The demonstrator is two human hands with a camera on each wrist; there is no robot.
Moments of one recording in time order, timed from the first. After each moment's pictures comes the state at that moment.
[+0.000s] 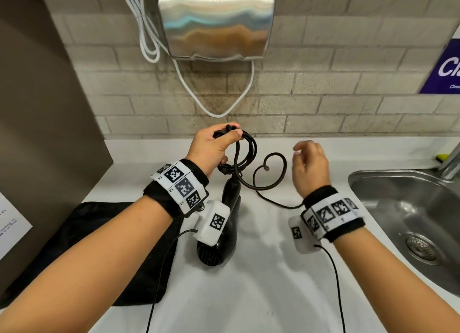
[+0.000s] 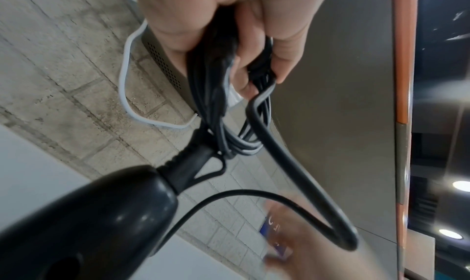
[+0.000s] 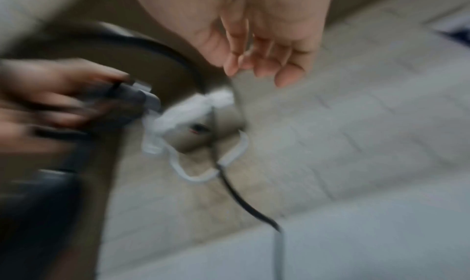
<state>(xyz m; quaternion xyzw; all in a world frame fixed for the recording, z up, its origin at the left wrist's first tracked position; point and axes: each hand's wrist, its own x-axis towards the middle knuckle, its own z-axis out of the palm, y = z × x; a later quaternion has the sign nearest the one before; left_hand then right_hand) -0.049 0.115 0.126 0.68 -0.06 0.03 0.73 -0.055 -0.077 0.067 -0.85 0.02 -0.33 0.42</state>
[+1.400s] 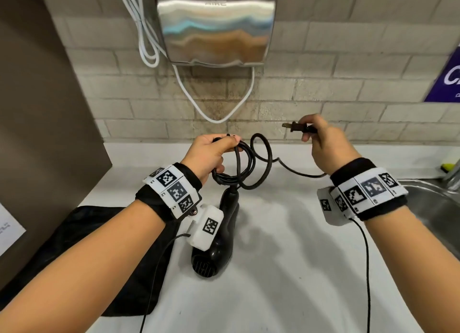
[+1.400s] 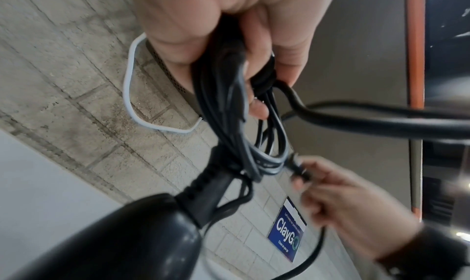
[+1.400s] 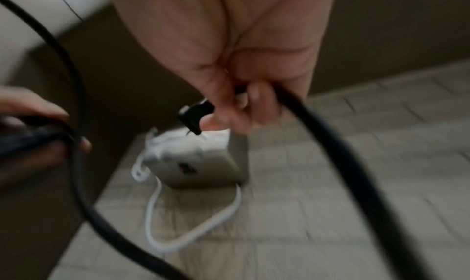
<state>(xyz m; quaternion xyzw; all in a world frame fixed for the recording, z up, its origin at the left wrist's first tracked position) -0.040 0.112 0.129 0.70 -0.04 -0.02 0.72 -0.039 -0.117 0.135 -0.93 -0.09 -0.23 0.28</state>
